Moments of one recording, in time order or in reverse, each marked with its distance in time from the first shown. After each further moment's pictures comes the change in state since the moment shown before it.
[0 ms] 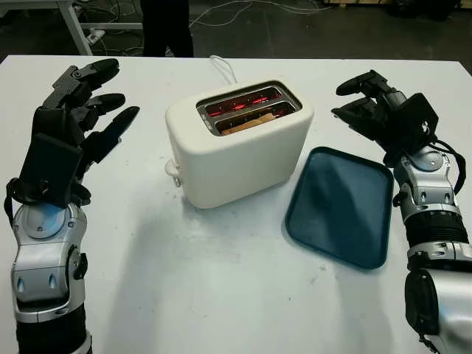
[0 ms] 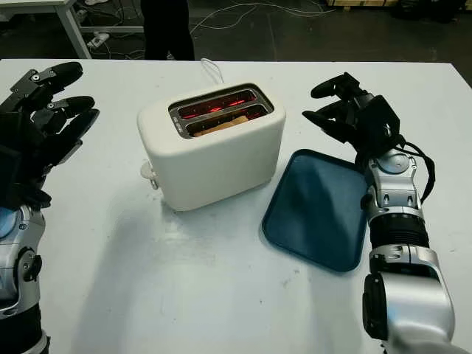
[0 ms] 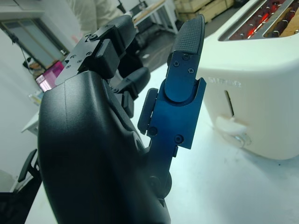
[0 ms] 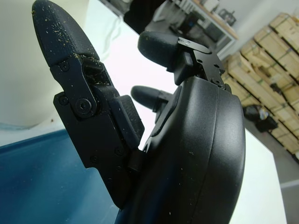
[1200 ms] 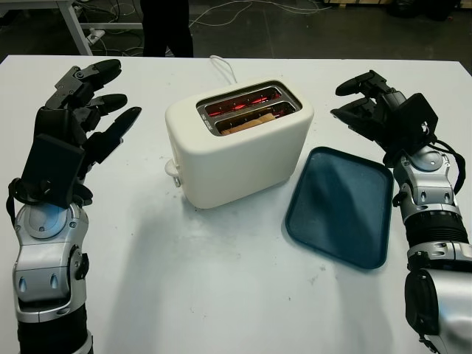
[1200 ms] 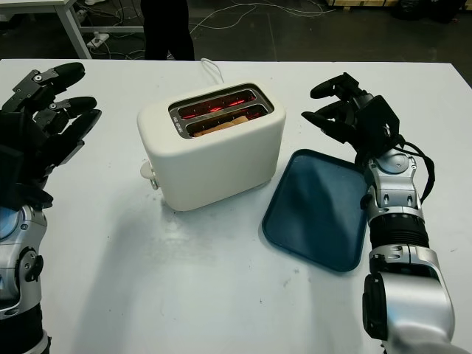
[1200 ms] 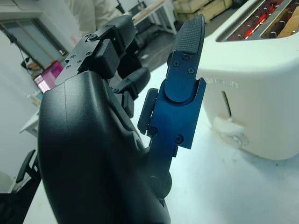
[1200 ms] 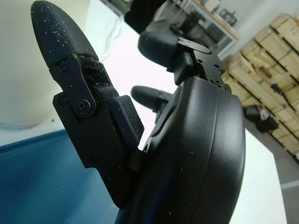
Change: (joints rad) left arm 0.000 -0.005 -0.006 0.000 0.000 0.000 0.000; right arm 0.000 0.000 0.001 0.000 0.000 0.000 0.004
